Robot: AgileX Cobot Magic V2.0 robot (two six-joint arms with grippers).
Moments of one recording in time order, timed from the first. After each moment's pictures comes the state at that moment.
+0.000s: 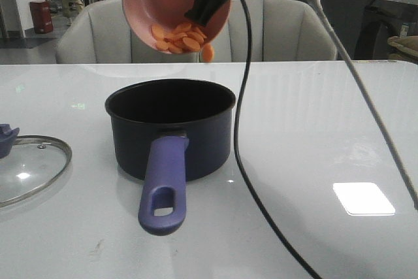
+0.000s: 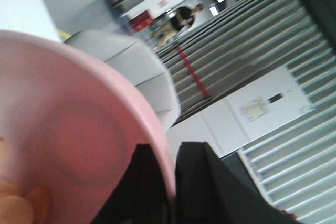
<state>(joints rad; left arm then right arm) -0.22 0.15 -0.41 -0.02 0.44 -0.11 0.61 1.75 -1.05 0.20 -0.79 -1.13</state>
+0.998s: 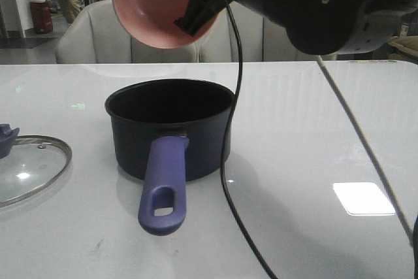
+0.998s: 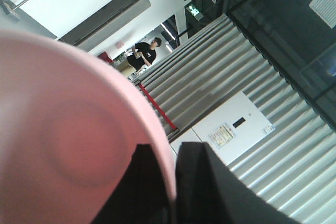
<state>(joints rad) -0.22 0.15 -0.41 -0.02 0.44 -0.11 0.61 1.85 -0.99 0.14 -1.12 -1.00</state>
